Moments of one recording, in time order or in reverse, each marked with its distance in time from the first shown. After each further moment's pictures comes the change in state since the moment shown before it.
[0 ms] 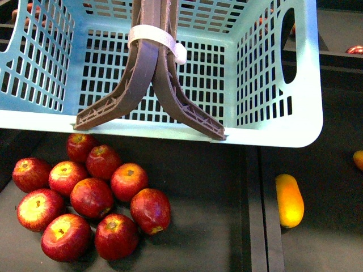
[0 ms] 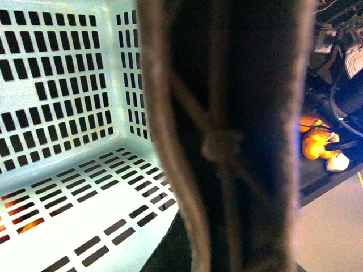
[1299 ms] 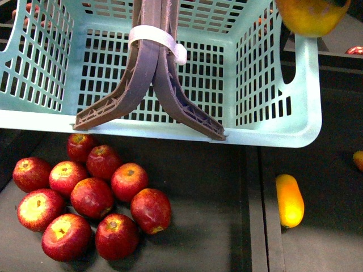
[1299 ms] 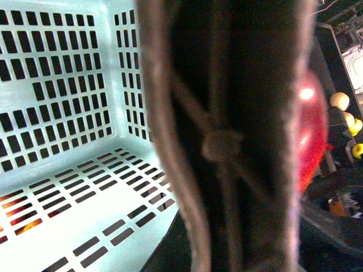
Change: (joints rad) left arm 0.000 0.000 0.000 0.000 0.000 0.000; right arm 0.613 -0.598 -0.453 0.085 -0.020 0.106
